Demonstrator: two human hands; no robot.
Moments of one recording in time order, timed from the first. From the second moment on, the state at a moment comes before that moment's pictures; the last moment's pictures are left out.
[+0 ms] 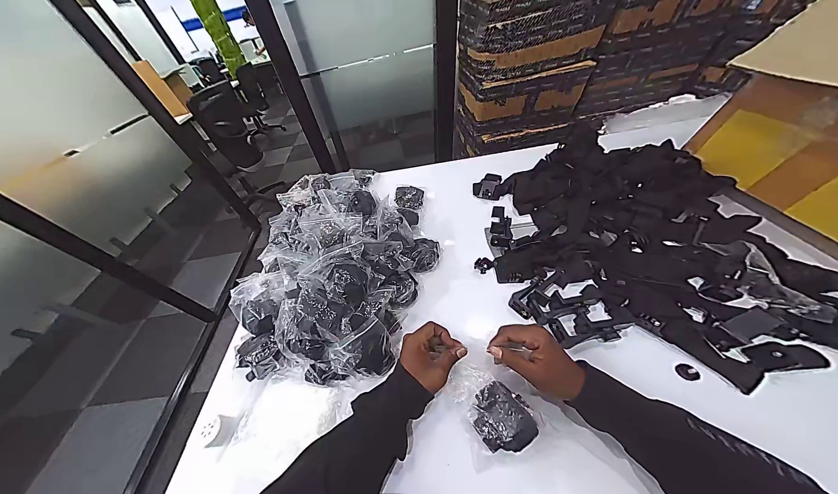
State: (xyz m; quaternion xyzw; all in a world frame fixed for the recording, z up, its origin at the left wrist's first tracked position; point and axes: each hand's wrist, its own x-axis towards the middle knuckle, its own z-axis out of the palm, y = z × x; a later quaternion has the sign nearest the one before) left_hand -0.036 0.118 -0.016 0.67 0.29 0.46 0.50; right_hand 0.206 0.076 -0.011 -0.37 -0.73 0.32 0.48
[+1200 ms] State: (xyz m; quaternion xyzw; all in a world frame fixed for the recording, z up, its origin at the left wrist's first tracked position) left_hand -0.034 0.127 -0.025 0.61 0.31 0.52 0.51; right_hand 0.252 0.044 -0.002 -0.46 -0.72 0.21 0.48
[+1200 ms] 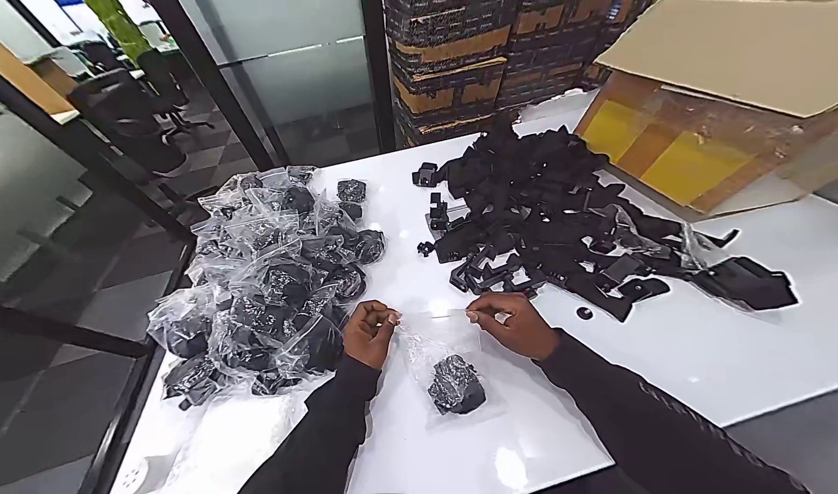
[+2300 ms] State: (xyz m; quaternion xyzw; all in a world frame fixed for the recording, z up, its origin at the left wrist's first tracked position) left_hand -0.032 0.122 -0.019 0.64 0.34 0.46 0.52; right_hand 0.249 0.047 -0.008 -0.47 -0.72 0.24 0.46
